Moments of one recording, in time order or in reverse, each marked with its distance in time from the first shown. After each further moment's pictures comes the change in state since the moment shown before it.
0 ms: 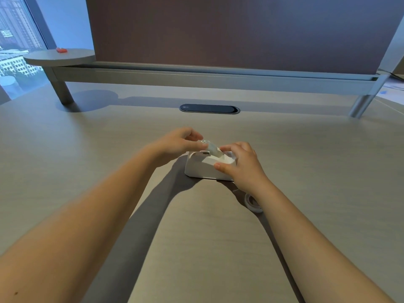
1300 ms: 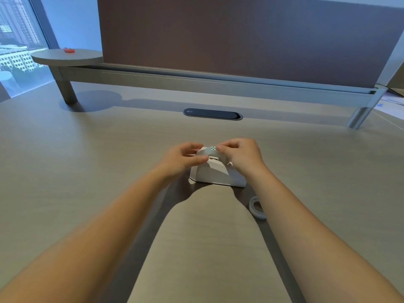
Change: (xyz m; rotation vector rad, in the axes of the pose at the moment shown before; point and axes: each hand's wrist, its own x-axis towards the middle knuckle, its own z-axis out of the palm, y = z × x) left_hand -0.013 -0.026 0.012 -0.311 0.145 0.030; right_hand 0.020 -0.032 -0.002 0.196 0.080 0.152
